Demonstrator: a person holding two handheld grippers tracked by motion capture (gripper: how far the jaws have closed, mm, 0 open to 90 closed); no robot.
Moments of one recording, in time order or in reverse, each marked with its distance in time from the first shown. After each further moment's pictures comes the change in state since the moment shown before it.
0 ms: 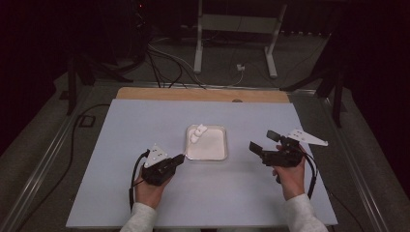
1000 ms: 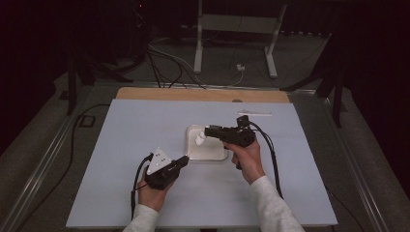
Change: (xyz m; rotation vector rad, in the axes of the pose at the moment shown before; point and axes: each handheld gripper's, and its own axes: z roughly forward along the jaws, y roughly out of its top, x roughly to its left) left arm -0.013 0.000 -0.001 -0.056 -0.020 0.054; right arm 0.039 0.017 0.117 0.223 0.295 0.221
